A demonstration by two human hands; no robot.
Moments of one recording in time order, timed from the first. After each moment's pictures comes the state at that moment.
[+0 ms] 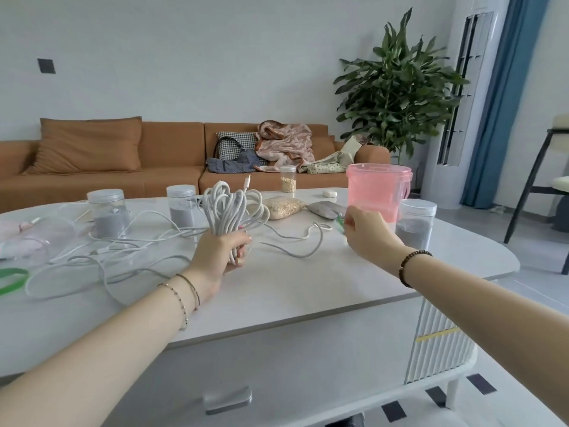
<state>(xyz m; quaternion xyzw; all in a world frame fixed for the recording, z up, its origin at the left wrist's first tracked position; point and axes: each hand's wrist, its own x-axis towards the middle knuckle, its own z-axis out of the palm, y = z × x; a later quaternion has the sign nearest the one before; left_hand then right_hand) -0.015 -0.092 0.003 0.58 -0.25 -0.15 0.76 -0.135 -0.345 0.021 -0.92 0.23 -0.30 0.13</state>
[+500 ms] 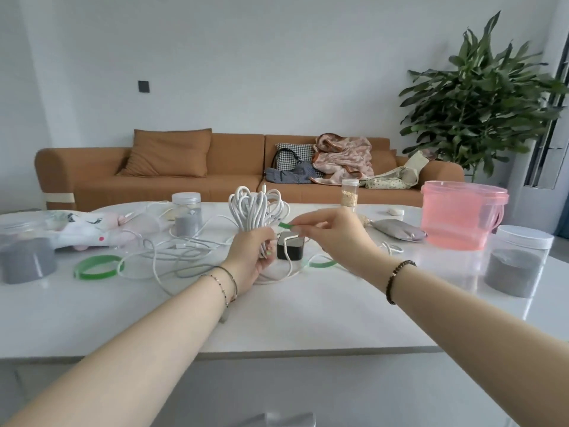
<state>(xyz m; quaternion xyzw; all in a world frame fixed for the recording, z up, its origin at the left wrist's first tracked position) 0.035 -0.053 0.015 0.52 -0.10 -0.17 0.83 -0.063 -0.197 0.051 -0.84 -0.05 -0.29 0.45</state>
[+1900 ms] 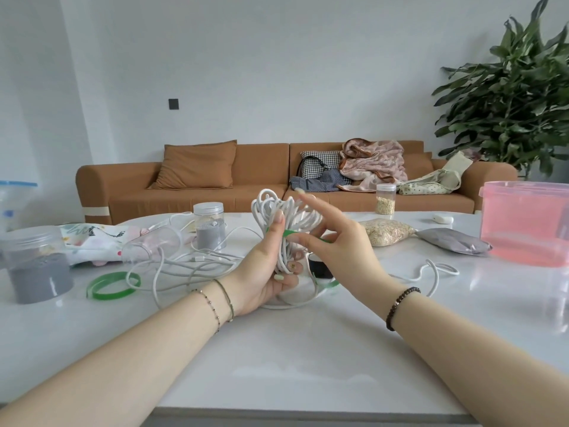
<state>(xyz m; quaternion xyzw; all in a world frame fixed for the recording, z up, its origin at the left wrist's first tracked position) 0.048 -0.032 0.017 0.57 -0.24 -0.22 0.76 0.002 -0.176 0.023 -0.79 -0.13 -0.38 0.46</state>
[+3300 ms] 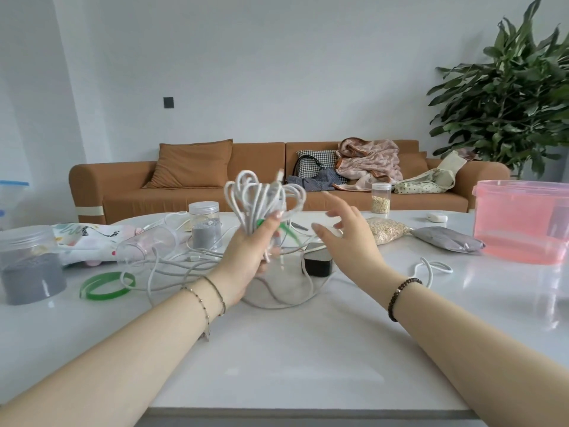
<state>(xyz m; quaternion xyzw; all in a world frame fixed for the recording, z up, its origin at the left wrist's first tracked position) 0.059 -0.022 0.021 0.67 -0.27 -0.01 0.70 0.026 -0.206 0.015 -0.85 -0.01 -0.39 0.36</state>
